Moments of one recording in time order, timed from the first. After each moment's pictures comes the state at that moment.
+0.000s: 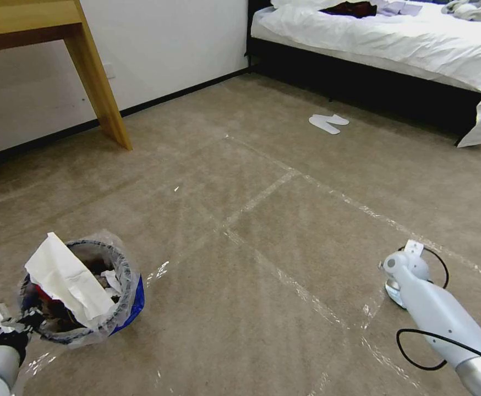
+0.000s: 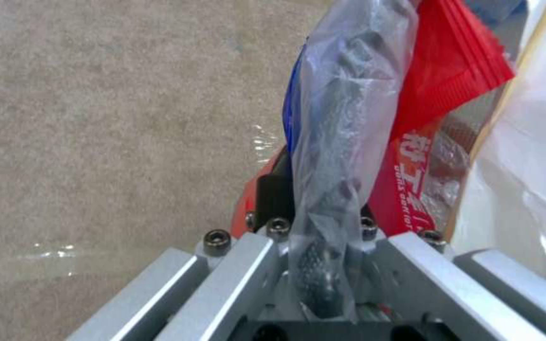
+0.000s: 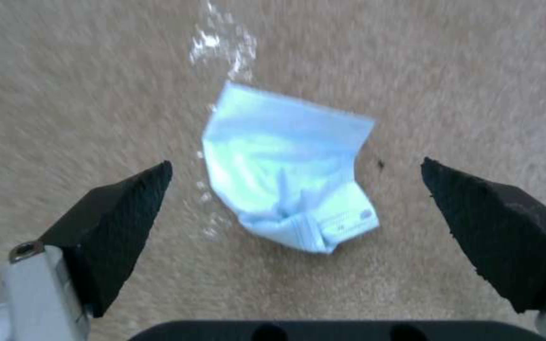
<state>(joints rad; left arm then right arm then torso) 1.62 -1.41 -1.14 -2.18 -0.87 0.63 -0.31 -0.68 1.01 0.21 0.92 1.03 -0.53 0.75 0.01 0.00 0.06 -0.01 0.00</state>
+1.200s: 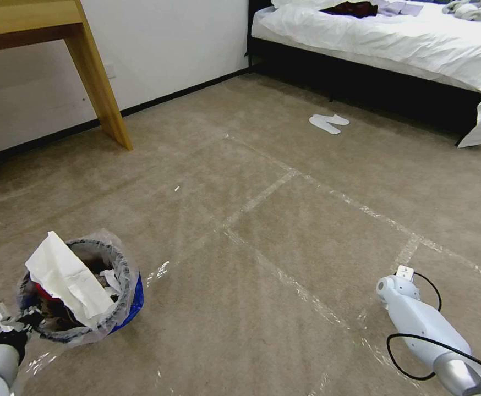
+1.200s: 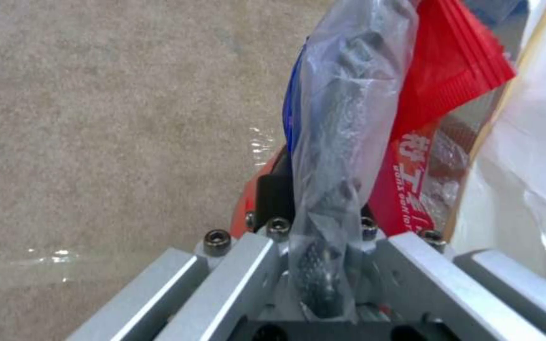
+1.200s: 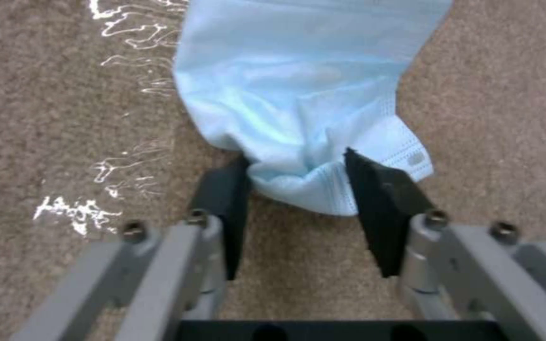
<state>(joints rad) 1.62 -1.39 -1.14 -2.16 -0.88 0.62 -0.31 -0.66 1.07 0.20 0.70 0.90 -0.45 0.63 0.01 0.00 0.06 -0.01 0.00</state>
